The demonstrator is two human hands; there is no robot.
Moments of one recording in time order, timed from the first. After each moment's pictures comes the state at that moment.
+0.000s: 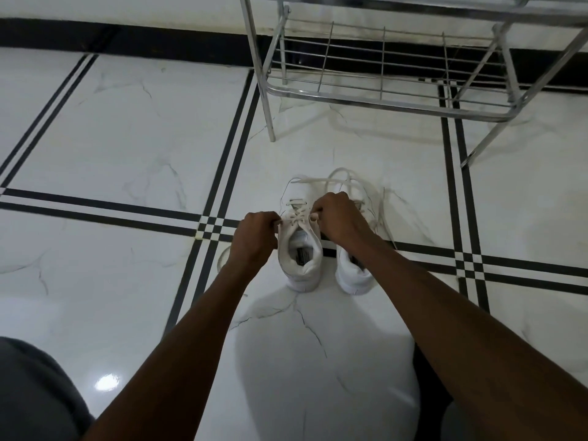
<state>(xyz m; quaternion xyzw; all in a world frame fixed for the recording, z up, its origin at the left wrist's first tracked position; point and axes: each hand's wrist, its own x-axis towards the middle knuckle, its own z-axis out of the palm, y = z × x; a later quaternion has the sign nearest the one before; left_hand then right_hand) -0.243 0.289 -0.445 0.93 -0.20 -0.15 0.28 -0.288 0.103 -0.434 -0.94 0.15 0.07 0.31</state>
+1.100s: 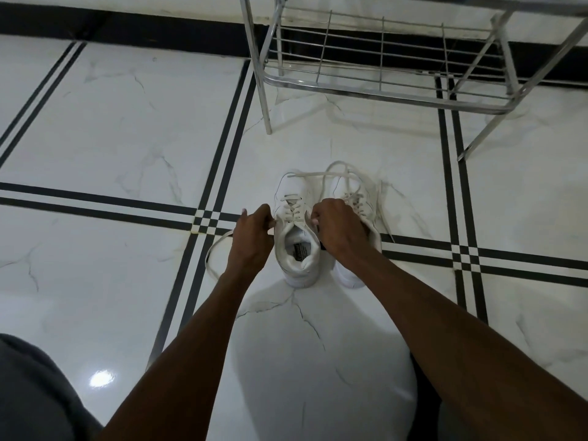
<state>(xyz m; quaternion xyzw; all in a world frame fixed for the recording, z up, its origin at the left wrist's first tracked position) -0.258 0.296 -0.465 0.91 -0.18 -0.09 0.37 -0.310 0.120 -0.442 -0.96 0.17 0.06 0.21</state>
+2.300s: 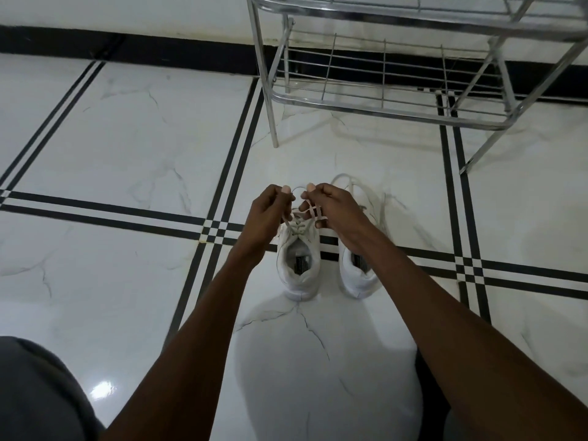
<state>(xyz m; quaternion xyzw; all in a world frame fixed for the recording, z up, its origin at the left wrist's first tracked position) -0.239 0.272 -0.406 0.72 -0.09 -0.24 0.65 -0.290 0.114 -0.399 -0.67 0.23 0.05 0.70</state>
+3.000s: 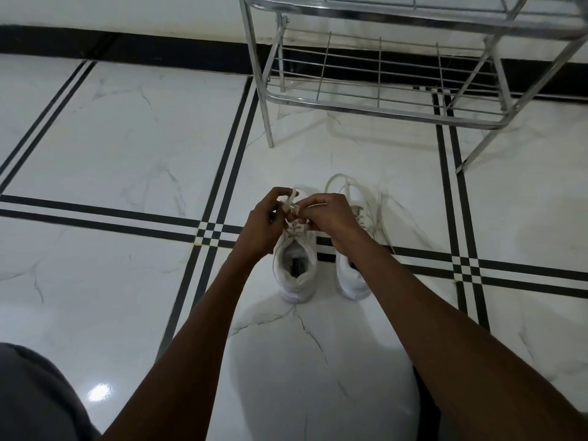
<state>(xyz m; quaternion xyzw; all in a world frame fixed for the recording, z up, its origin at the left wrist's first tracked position) -0.232 0.274 -0.424 0.81 -0.22 -0.18 0.51 -0.280 0.120 -0.419 -0.67 0.30 0.03 0.67</state>
